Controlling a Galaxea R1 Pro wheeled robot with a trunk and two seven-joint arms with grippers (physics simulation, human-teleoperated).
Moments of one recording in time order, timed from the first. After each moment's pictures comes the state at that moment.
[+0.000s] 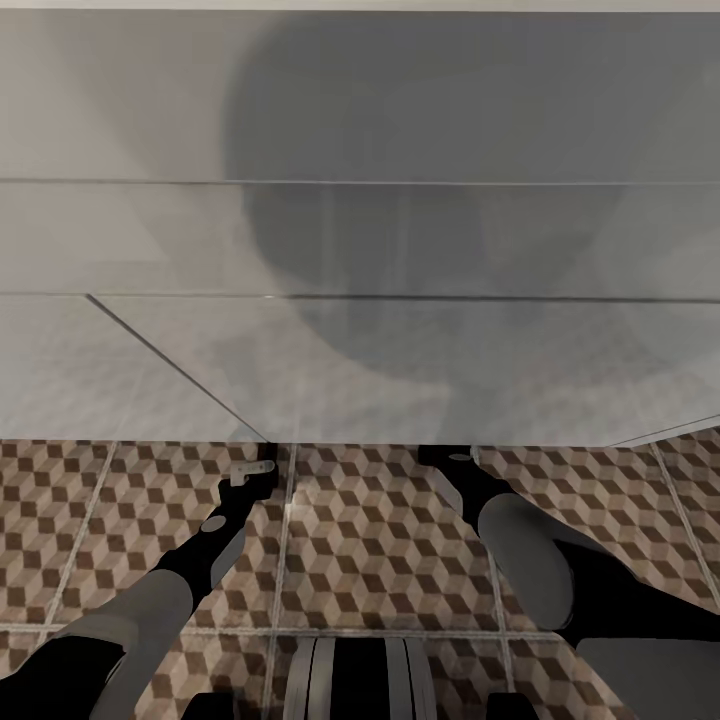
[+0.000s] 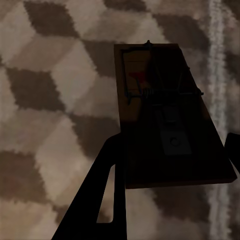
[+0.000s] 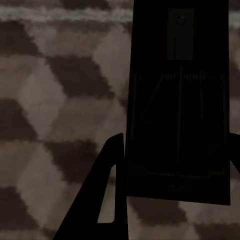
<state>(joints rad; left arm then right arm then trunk) -0.84 0.01 -0.15 -0.31 0.22 -0.28 0.06 -1.11 0.15 -0.31 -0.13 0.33 0.02 -0.16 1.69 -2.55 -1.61</state>
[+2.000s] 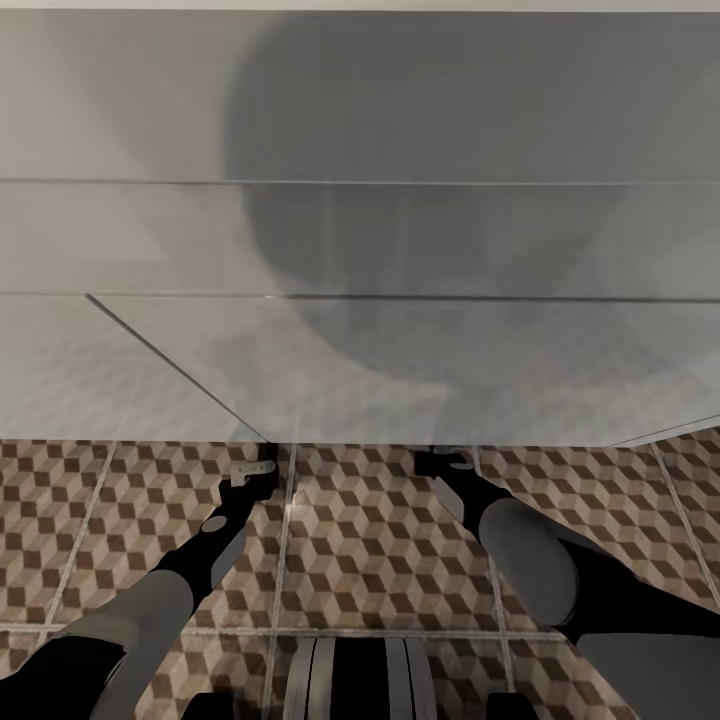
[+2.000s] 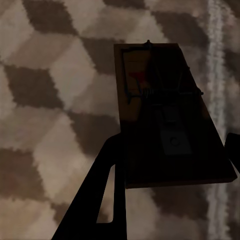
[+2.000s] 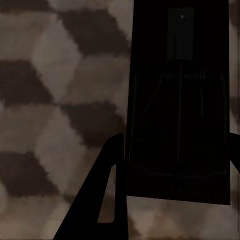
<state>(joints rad) -0.84 0.01 -0.15 -0.31 0.22 -0.28 0.07 -1.11 0.14 -0.37 -0.07 0.33 0.00 -0.12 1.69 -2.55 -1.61</state>
